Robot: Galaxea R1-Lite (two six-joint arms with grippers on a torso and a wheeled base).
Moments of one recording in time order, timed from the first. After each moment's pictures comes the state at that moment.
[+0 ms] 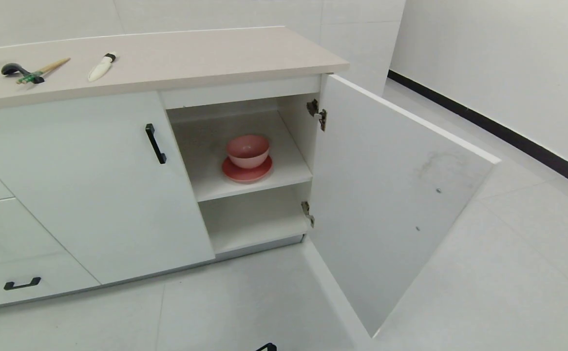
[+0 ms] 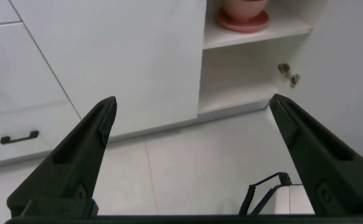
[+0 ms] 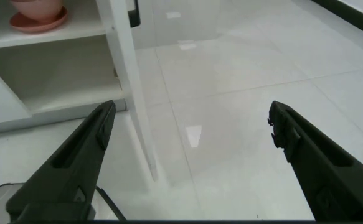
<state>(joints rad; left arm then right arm) 0.00 0.00 0.00 0.00 -0.02 0.02 -0.01 0.04 0.00 0.00 0.06 -0.01</state>
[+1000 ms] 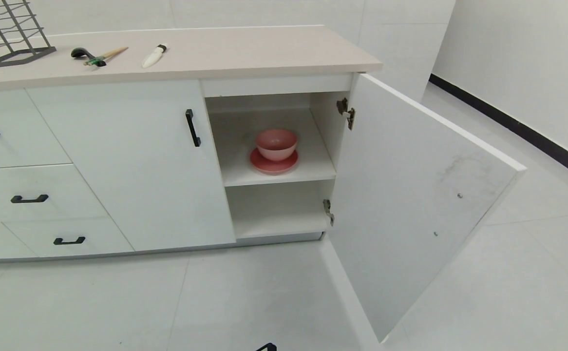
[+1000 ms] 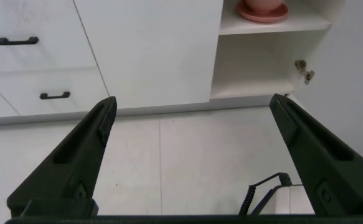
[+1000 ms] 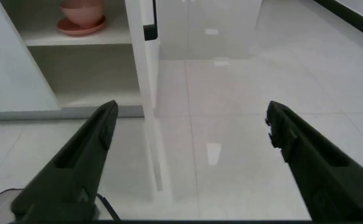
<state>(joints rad) 0.00 0.00 0.00 0.00 -0.02 0.02 0.00 0.00 0.00 0.00 0.06 -0.02</state>
